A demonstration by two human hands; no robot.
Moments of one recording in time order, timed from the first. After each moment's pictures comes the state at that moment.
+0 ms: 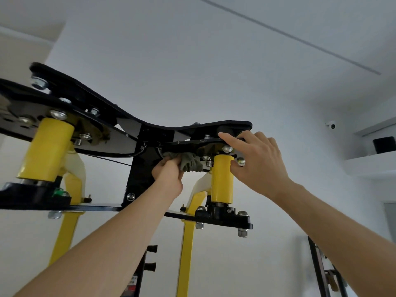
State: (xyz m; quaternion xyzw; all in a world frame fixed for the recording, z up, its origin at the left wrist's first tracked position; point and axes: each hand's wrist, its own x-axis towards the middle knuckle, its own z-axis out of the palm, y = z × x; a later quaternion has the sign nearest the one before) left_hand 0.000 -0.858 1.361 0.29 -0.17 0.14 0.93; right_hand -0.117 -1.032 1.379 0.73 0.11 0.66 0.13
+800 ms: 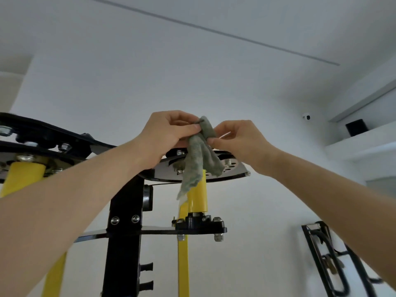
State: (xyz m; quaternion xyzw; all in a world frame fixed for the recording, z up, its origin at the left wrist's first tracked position) left_hand -0.153 -0.847 1.438 0.58 -0.50 0.25 0.60; right_hand -0.198 -1.042 1.418 0.75 0.27 0.48 -0.37
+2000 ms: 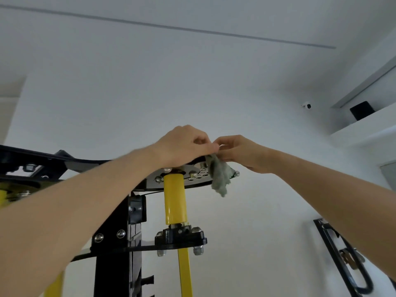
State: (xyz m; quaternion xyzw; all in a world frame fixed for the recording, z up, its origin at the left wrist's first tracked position) left_hand -0.149 -0.939 1.455 0.78 -0.46 0.40 0.13; right_hand -0.133 -1.151 1.433 0.79 0.30 0.34 -0.41
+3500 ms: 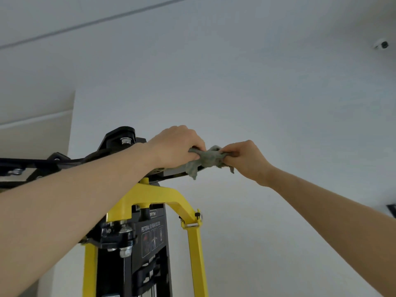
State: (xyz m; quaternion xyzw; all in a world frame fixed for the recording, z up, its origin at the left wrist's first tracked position) left_hand -0.093 -1.095 1.452 0.84 -0.29 0.43 -0.16; right_hand -0.018 -1.306 1.384 0.72 0.34 0.42 -0.44
